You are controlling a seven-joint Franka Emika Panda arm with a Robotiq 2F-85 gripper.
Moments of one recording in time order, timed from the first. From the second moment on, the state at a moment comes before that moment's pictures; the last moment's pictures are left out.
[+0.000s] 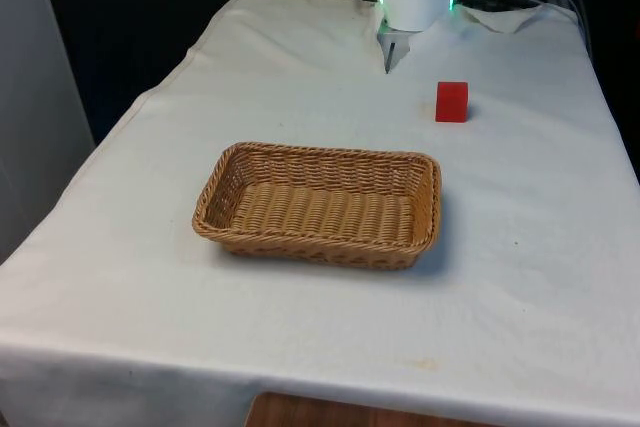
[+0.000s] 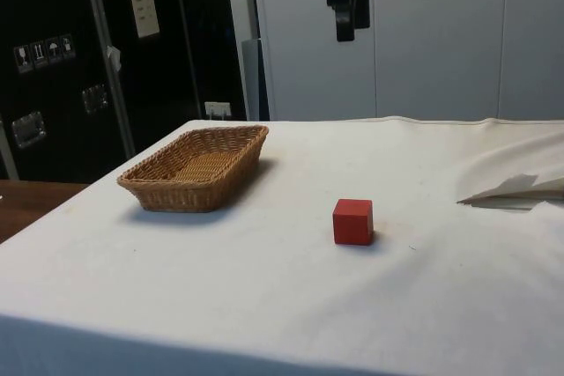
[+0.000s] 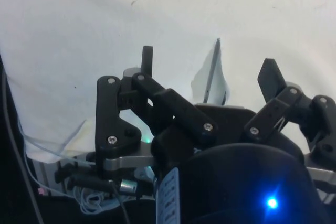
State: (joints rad) arm 0.19 -0.53 -0.08 -2.60 -0.07 2.08 0.18
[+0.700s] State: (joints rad) arm 0.19 -0.49 -0.09 -2.66 -0.02 2.20 0.13
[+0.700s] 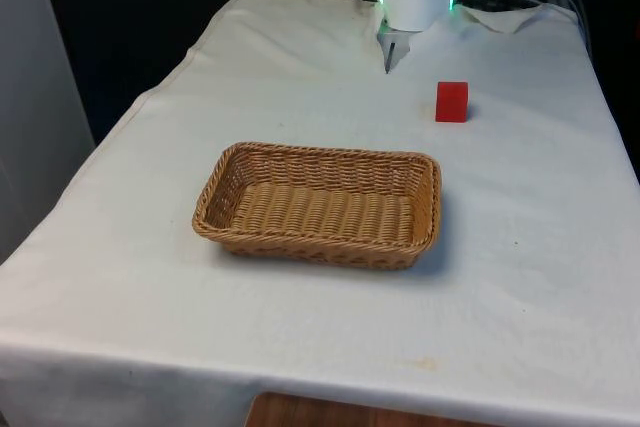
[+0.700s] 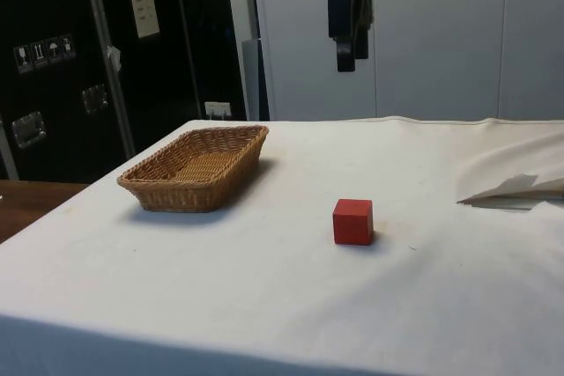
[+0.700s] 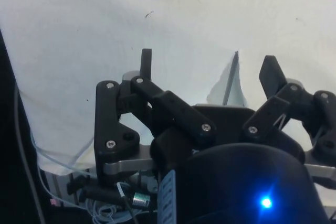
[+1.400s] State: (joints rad) arm 0.20 -0.42 -0.07 -2.68 -0.02 2.27 0.11
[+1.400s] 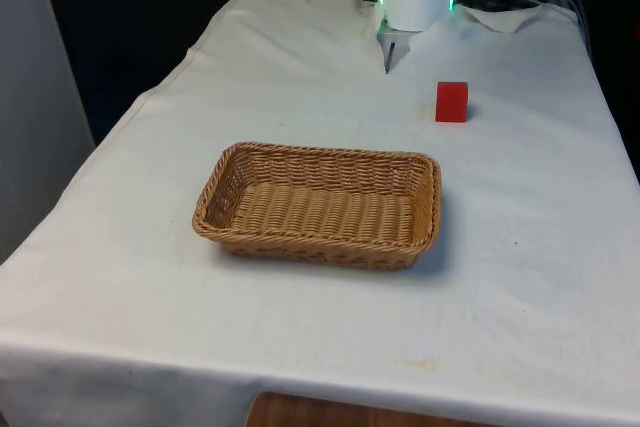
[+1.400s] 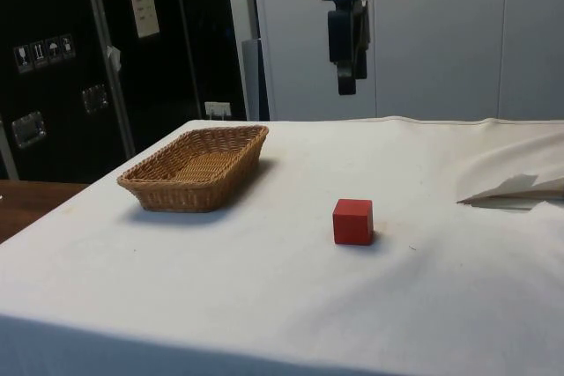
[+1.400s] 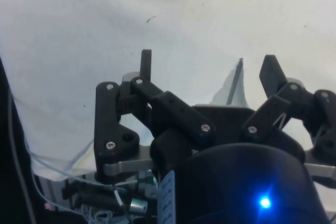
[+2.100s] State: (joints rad) arm 0.20 -0.31 -0.02 -2.73 -0.01 2.44 0.14
